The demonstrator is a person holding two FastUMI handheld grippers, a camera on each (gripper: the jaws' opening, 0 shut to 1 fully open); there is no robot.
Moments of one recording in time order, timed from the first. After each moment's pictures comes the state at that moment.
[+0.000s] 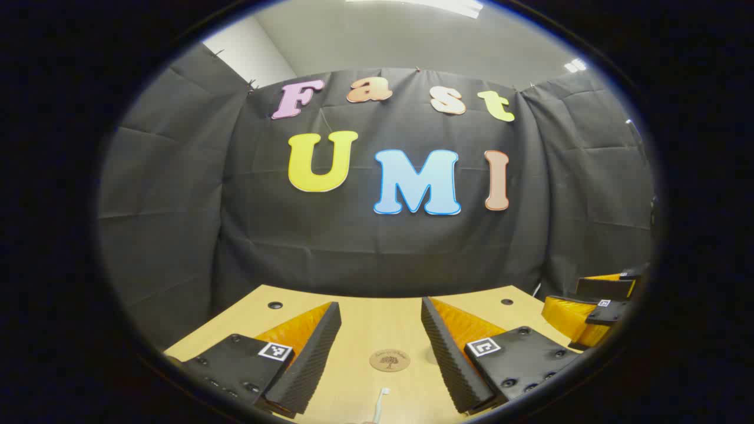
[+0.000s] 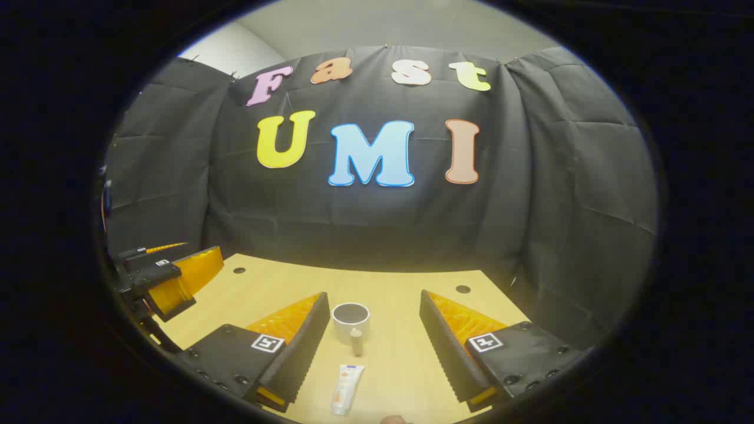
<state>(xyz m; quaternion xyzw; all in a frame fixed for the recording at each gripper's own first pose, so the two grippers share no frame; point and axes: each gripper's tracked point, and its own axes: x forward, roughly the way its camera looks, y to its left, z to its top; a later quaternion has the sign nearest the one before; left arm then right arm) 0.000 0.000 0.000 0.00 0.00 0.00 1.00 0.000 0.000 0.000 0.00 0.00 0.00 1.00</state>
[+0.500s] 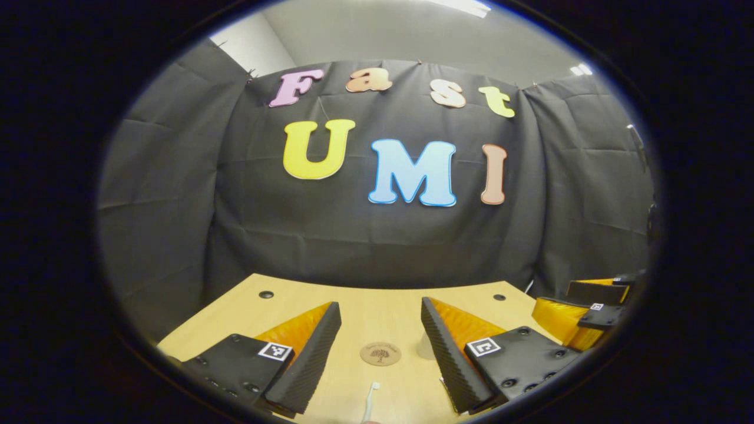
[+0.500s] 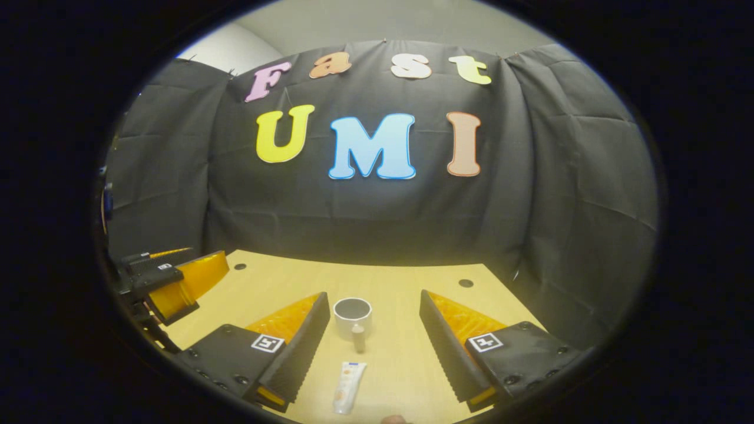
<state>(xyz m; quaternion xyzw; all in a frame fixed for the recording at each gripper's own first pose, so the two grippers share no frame) -0.003 -0.004 -0.010 -0.02 0.03 -0.02 1.00 0.007 0.000 -0.009 0.01 0.02 0.00 1.00</state>
